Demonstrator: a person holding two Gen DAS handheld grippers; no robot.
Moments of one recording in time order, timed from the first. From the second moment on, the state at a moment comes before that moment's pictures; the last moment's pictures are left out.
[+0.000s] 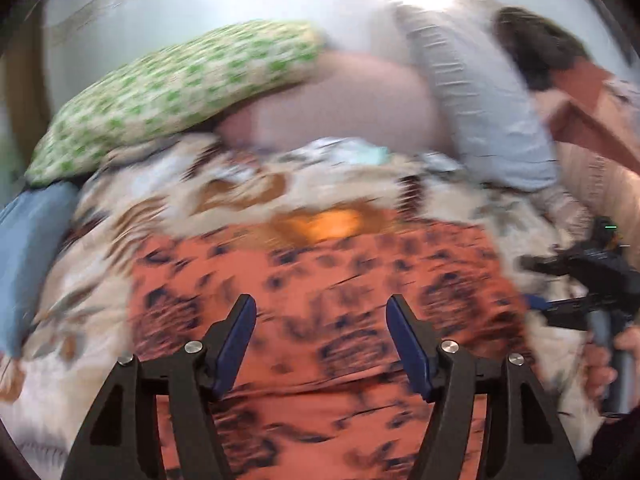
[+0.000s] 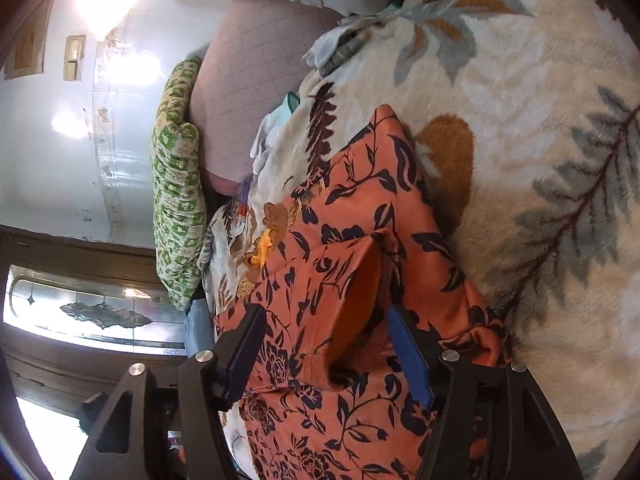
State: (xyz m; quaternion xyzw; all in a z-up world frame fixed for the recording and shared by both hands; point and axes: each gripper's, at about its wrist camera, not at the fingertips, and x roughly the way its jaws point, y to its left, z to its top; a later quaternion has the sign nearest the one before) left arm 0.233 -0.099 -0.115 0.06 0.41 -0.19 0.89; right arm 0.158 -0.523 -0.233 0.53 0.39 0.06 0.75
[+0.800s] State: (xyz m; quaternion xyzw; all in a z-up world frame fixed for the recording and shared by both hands) left arm 0.268 -0.035 -0.193 0.06 0.48 -0.08 0.87; right arm 0.200 -0.486 -0.177 0.26 0.34 -0.05 0.90
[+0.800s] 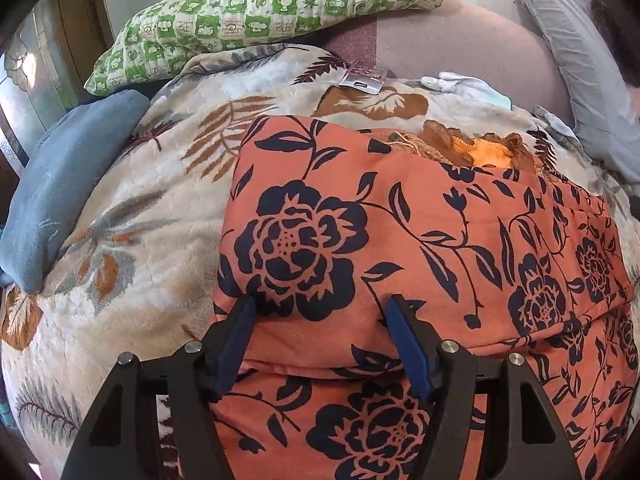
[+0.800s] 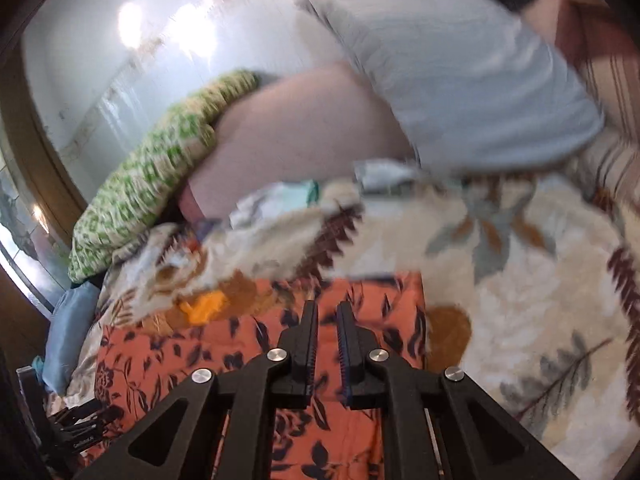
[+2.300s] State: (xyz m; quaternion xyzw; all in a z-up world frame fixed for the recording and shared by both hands) left arm 0.019 0.142 -0.111 0.03 0.49 -0.05 0.87; right arm -0.152 -0.462 -0.224 0.39 0.46 -0.02 0.80
